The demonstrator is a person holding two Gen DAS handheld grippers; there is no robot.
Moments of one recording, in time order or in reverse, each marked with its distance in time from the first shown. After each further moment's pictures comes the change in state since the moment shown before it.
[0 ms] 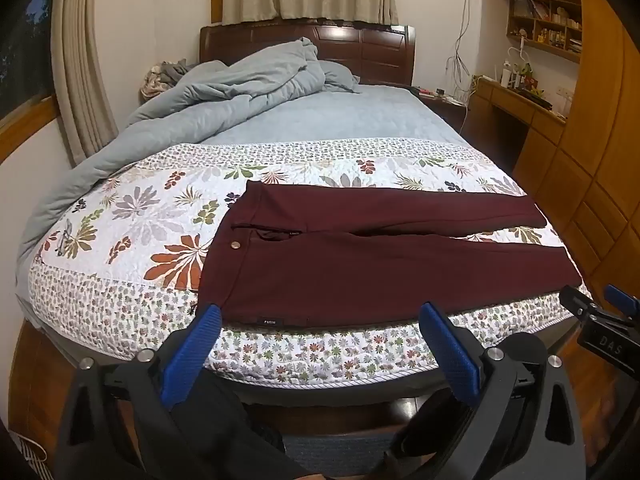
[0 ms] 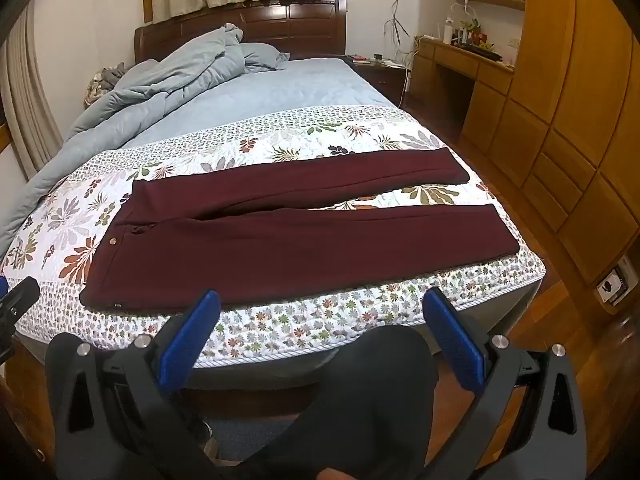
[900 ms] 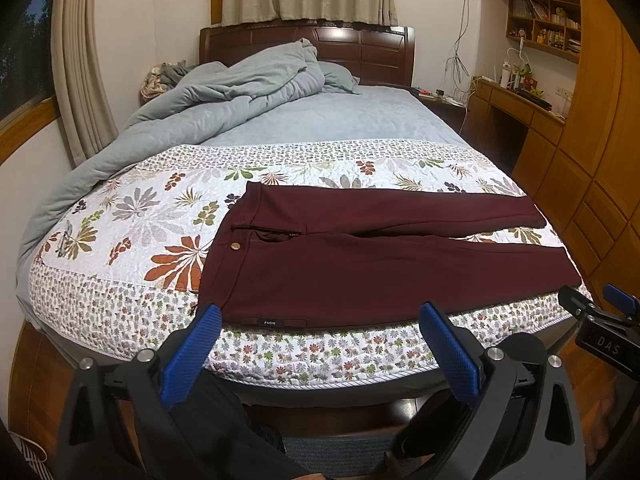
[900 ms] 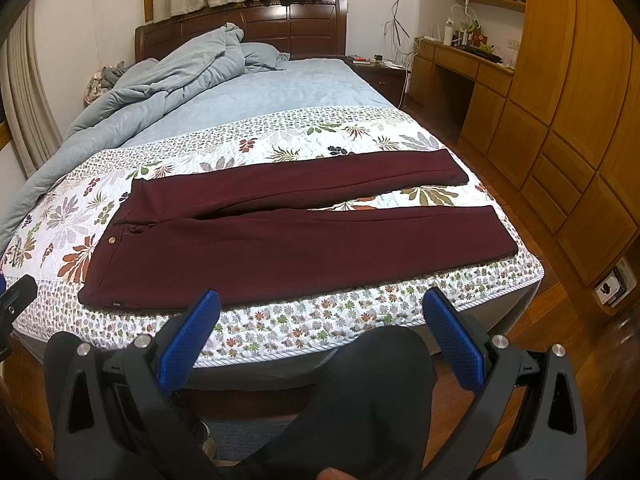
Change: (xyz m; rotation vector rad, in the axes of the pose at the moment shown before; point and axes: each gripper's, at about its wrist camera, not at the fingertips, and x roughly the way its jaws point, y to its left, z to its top) left arm 0.000 0.000 0.000 0.000 -0.001 0.003; right arm 0.001 -0.001 -0.001 -0.005 -0.002 -0.005
